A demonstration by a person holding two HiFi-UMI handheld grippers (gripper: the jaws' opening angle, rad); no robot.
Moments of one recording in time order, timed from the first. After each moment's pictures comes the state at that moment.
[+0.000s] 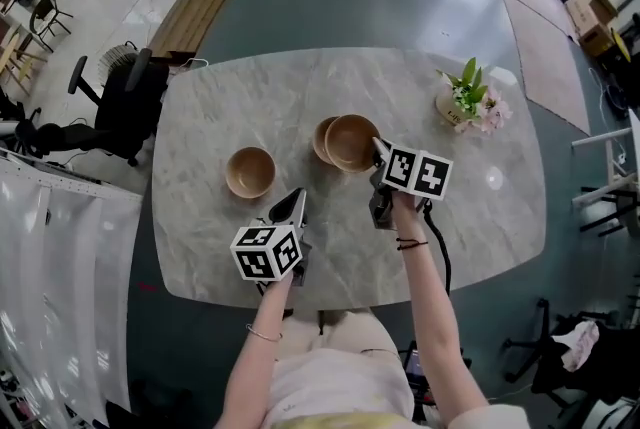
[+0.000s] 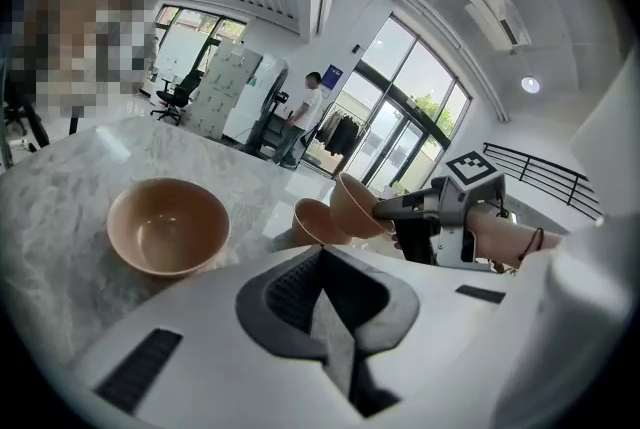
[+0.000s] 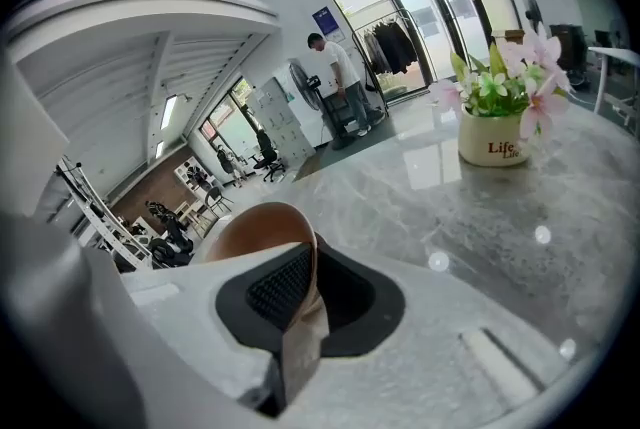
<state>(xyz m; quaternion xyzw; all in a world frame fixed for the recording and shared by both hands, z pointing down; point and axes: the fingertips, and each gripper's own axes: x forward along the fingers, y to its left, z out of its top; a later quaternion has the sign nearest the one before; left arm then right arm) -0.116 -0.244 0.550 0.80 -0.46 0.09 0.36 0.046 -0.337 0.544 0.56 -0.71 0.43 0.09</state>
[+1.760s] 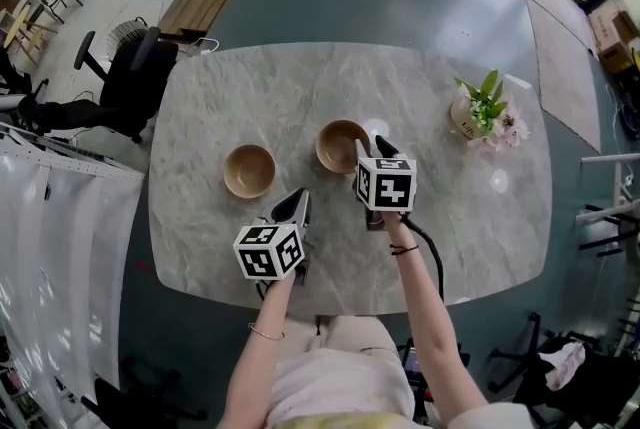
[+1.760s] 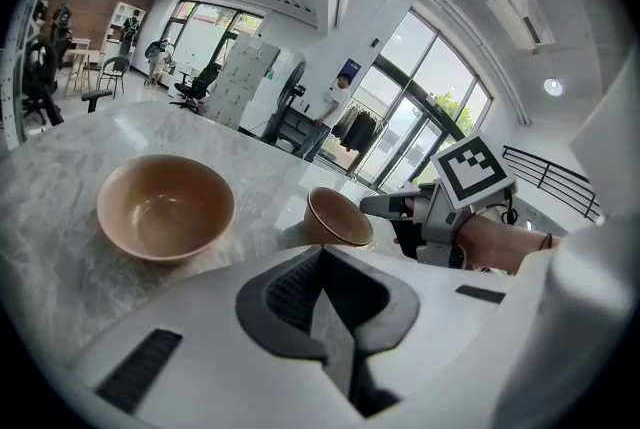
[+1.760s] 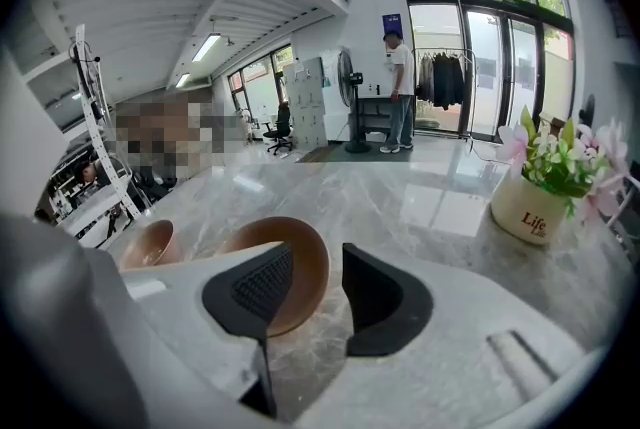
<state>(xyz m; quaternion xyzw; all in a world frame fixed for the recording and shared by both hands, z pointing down) -0.111 -0.258 0.577 0.77 -0.49 0.09 0.39 0.017 -0.365 0.573 0.55 -0.75 0.27 0.25</state>
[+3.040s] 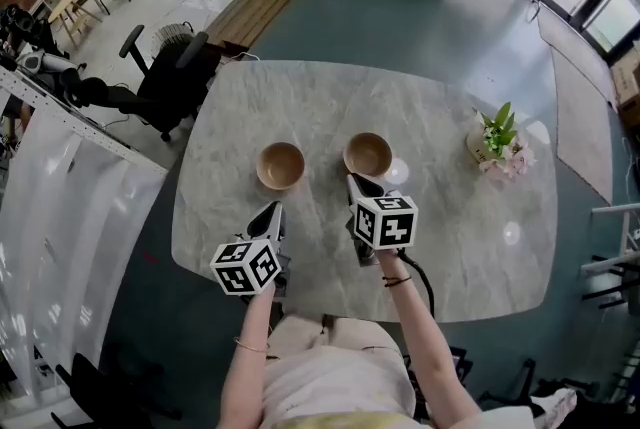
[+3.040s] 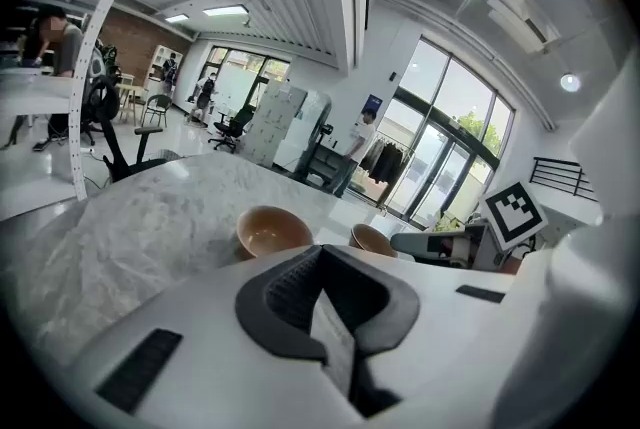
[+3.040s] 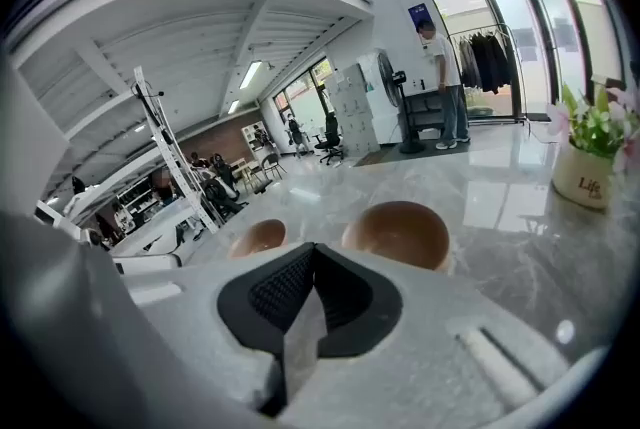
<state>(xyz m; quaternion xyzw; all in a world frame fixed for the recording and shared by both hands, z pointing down) -0.206 -0.200 0.531 0.72 -0.60 0.04 0.34 -0.069 -0.281 0.540 0.42 -0.84 0.30 0.17</state>
